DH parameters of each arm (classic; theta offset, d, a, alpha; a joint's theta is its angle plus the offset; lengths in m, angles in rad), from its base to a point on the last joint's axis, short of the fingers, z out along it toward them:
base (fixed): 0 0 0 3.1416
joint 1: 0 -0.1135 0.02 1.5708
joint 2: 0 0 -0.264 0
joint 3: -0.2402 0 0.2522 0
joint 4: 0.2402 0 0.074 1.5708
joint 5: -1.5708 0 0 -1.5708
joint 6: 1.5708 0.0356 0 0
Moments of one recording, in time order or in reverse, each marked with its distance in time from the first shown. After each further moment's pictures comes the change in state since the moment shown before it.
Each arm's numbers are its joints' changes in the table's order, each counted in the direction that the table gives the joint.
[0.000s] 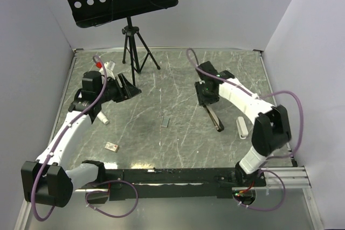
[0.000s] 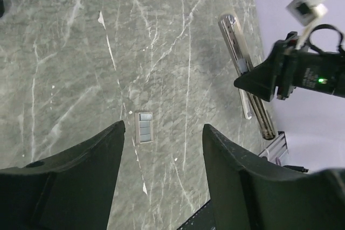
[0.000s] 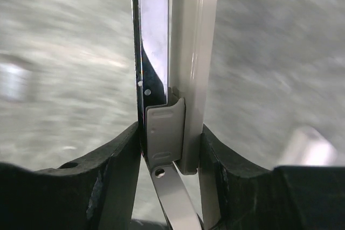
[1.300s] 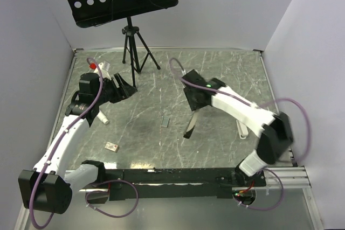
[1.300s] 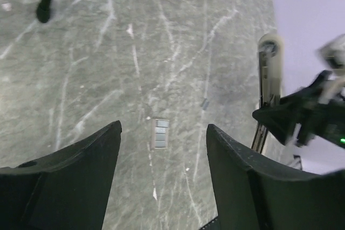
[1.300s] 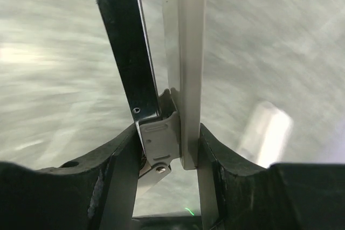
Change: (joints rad) left arm -0.002 -0.064 0.000 0.067 0.153 -0.002; right arm -0.240 0.036 -0.037 0.124 -0.323 0.021
